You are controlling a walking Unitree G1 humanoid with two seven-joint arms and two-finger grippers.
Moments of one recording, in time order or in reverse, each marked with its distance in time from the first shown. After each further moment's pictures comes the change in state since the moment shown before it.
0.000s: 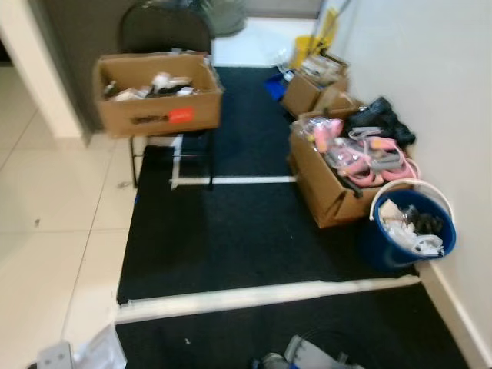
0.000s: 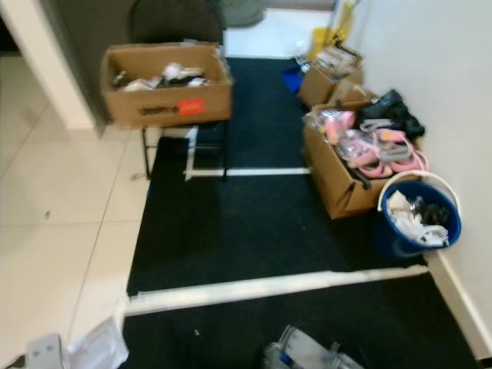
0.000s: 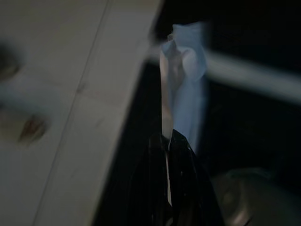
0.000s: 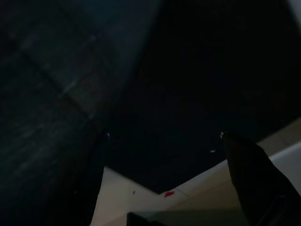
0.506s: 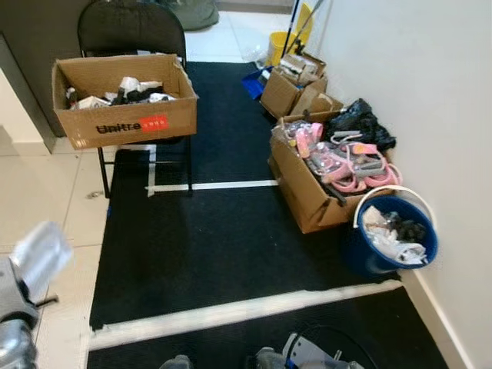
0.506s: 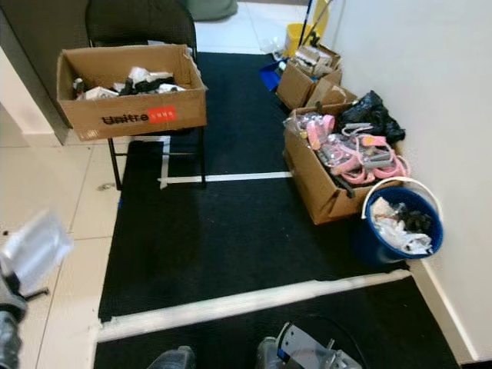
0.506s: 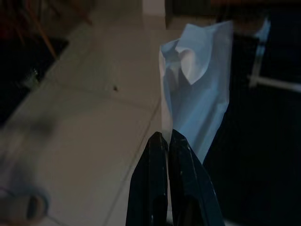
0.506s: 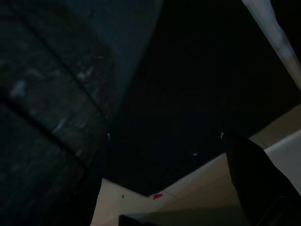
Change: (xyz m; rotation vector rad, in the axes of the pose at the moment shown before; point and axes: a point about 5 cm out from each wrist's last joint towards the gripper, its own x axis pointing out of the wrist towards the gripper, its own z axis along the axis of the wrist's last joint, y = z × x) left arm 0.010 0.049 0.143 0.001 -0.515 0.135; right arm -0.001 -0.005 -0.001 0.004 -0.005 -0.020
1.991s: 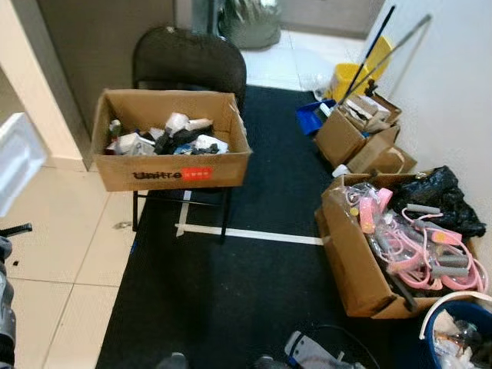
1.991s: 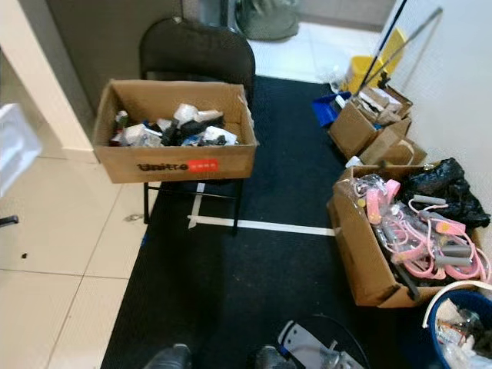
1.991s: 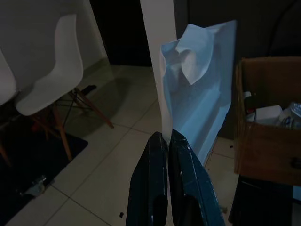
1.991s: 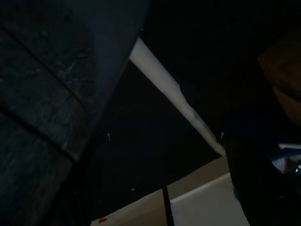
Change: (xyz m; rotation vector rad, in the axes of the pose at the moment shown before) left arm 0.017 -0.009 0.102 0.031 -0.407 -0.033; right arm 0.000 -0.001 0.001 0.051 -0.033 0.006
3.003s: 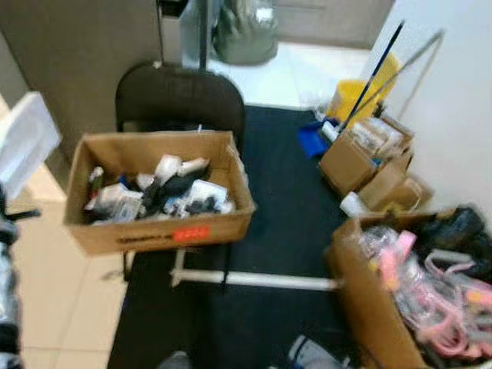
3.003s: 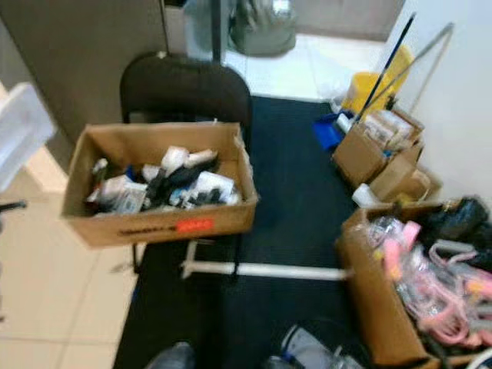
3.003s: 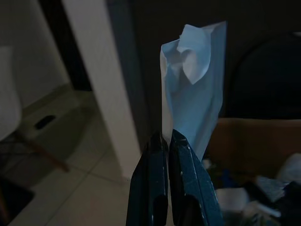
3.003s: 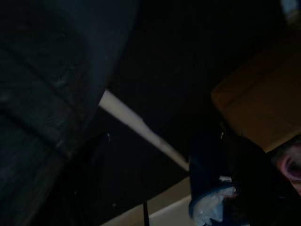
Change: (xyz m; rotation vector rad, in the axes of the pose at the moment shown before) left arm 0.010 -0.017 0.022 -0.039 -0.069 -0.097; right arm -0.001 -0.003 0.003 0.009 -0.004 -0.006
